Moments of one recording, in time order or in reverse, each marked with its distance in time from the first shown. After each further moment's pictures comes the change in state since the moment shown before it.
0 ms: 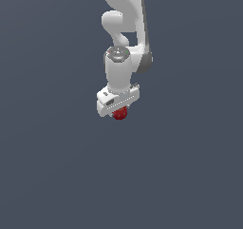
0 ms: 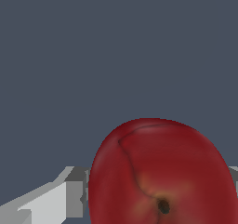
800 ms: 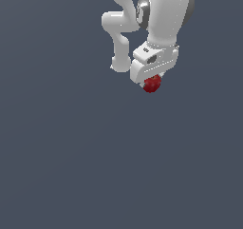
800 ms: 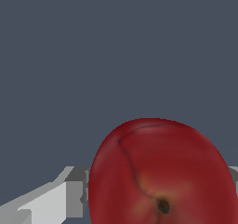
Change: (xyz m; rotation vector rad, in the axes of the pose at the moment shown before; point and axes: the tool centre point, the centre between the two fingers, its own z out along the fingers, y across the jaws) arm 0.032 -0.136 -0.143 -0.002 0.000 -0.003
